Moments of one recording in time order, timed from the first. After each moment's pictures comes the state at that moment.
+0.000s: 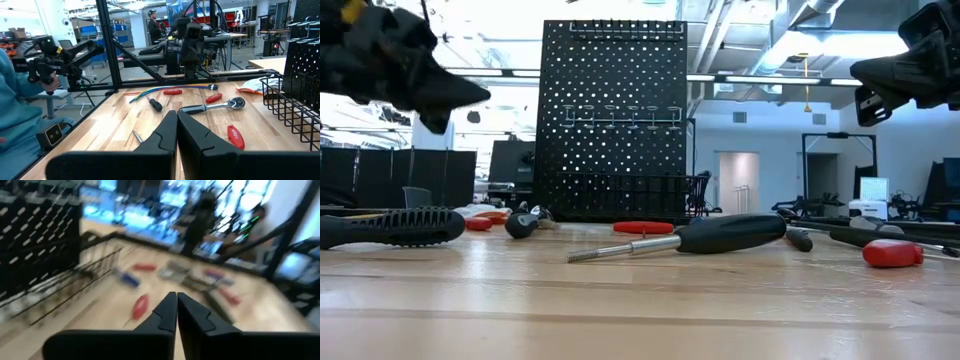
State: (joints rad) left arm -0.19 0.23 0.01 0.14 -0.41 -0.22; right arm 0.12 0.00 0.00 0.02 0.00 0.11
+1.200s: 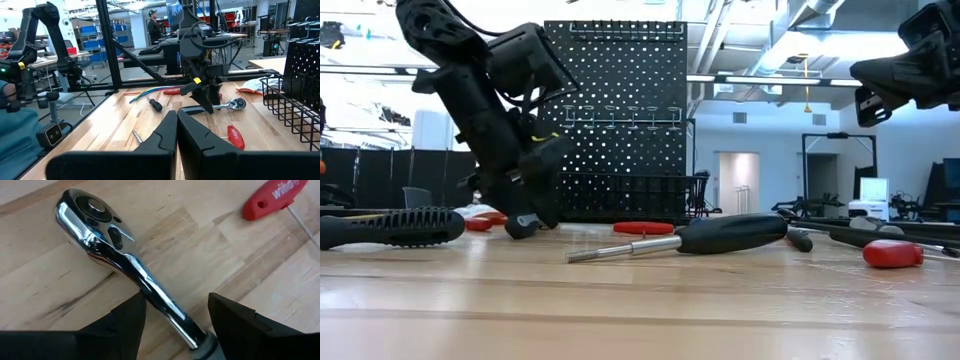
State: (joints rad) left arm -0.01 1.58 0.66 -0.15 -0.32 -0.90; right arm 0.12 0.00 0.00 0.02 0.00 0.11
